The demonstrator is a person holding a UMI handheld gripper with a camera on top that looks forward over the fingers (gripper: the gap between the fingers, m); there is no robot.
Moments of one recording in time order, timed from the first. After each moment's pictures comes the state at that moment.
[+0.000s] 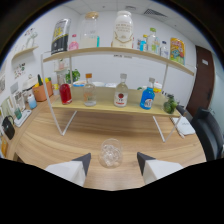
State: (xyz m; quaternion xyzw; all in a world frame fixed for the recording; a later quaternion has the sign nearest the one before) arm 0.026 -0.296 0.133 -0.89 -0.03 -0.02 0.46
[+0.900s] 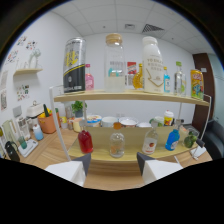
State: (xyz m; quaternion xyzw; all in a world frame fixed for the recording) arm -0.062 -0.195 0.214 -0.81 -0.02 0.02 0.59
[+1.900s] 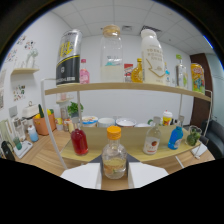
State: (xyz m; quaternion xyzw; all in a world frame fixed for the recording) arm -0.058 -0.170 0.196 -0.80 -0.01 0.01 0.60
